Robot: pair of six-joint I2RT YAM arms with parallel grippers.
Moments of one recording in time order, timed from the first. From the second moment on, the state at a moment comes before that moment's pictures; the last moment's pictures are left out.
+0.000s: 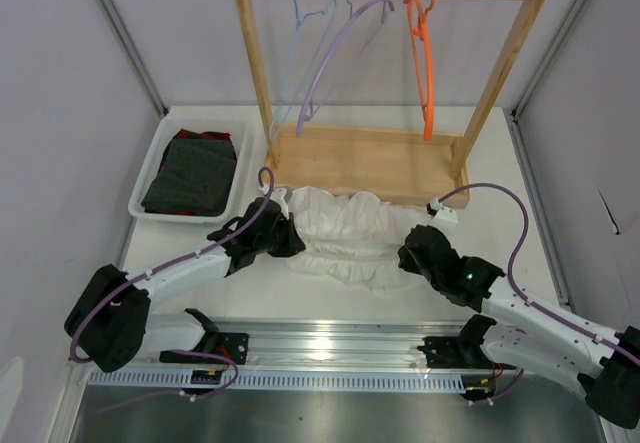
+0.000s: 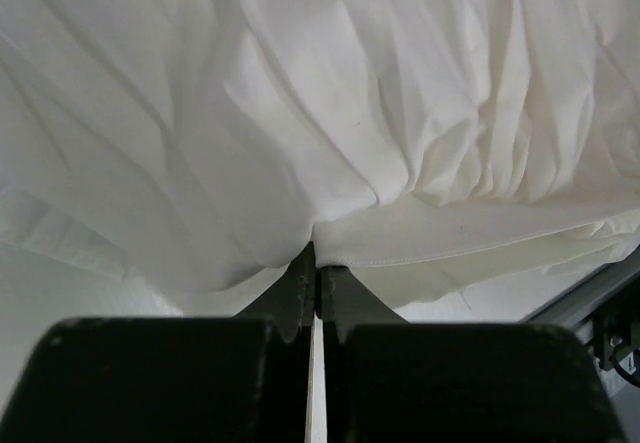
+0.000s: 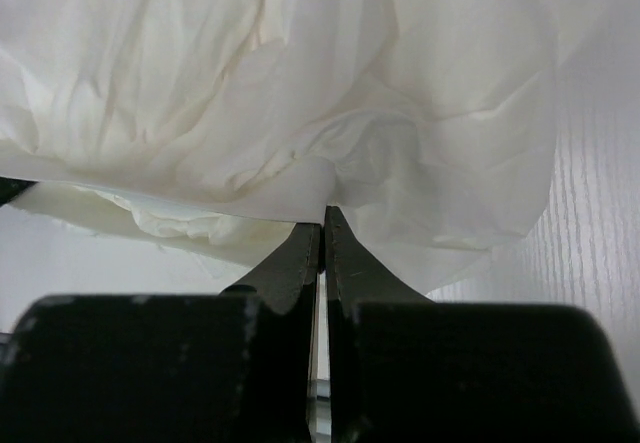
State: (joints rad) left arm -0.63 1.23 0.61 -0.12 0.08 -0.60; right arm 0.85 0.85 0.59 -0.49 0.48 0.88
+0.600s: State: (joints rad) left arm -0.67 1.15 0.58 0.03 0.14 -0.51; right arm 0.81 0.92 0.53 -0.37 0.42 0.86
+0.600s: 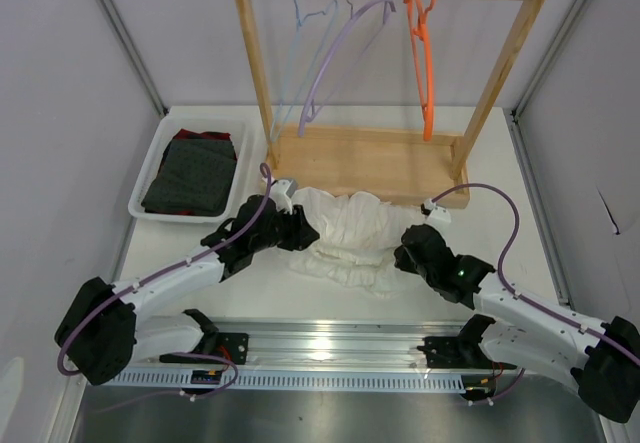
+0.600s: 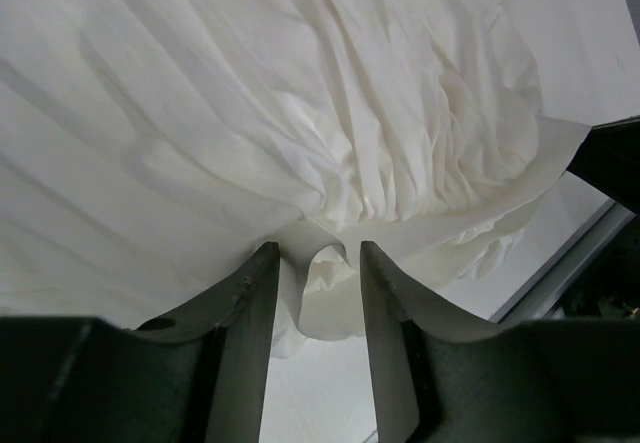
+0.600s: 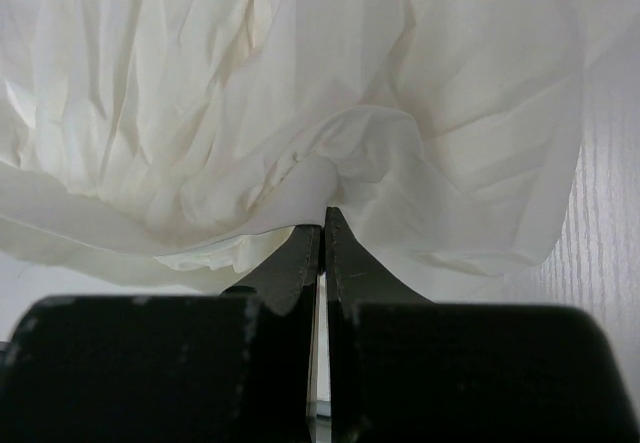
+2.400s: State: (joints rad) left arm -1.06 2.01 2.39 -0.25 -0.61 -0.19; right arm 0.82 0.96 0.60 -0.42 0.38 0.87
